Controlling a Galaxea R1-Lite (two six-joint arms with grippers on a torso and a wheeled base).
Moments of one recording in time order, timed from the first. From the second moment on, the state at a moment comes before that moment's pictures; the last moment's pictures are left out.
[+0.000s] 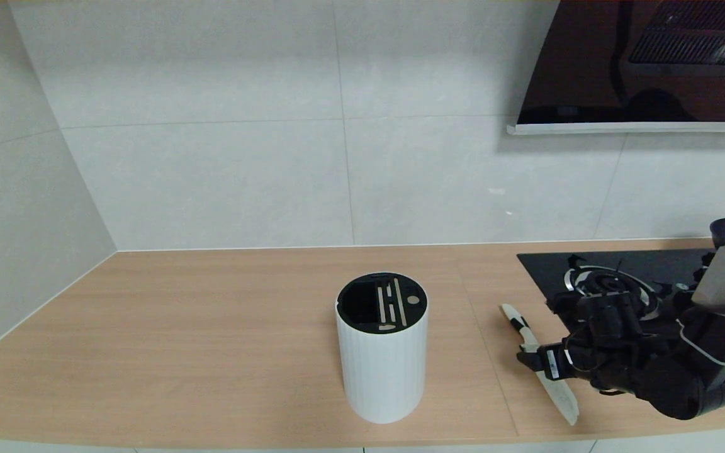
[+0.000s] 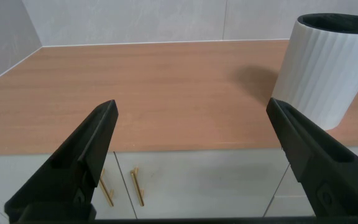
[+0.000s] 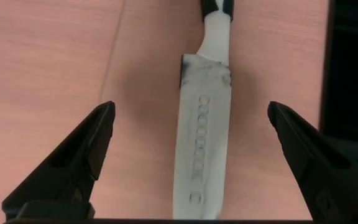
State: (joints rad) left arm 0.00 0.00 0.00 0.00 0.00 0.01; right arm 0.21 2.17 -0.61 -0.87 -0.03 0.00
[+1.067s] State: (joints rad) left arm 0.00 0.00 0.00 0.00 0.00 0.01; right arm 0.20 2.36 -0.75 -0.91 -0.09 -0.03
